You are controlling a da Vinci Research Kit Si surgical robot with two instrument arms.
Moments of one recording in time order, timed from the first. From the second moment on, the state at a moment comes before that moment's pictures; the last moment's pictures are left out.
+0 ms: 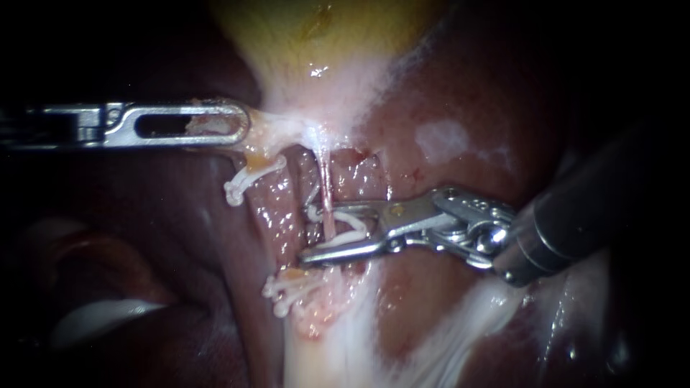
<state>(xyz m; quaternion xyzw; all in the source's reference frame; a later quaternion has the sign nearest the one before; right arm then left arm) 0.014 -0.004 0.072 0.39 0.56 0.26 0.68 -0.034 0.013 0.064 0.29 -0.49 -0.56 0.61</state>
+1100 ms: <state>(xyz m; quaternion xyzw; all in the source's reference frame) 0.014 -0.006 0.071 0.46 0.55 0.27 0.65 -0.034 0.013 0.064 0.29 -0.49 -0.56 0.61</state>
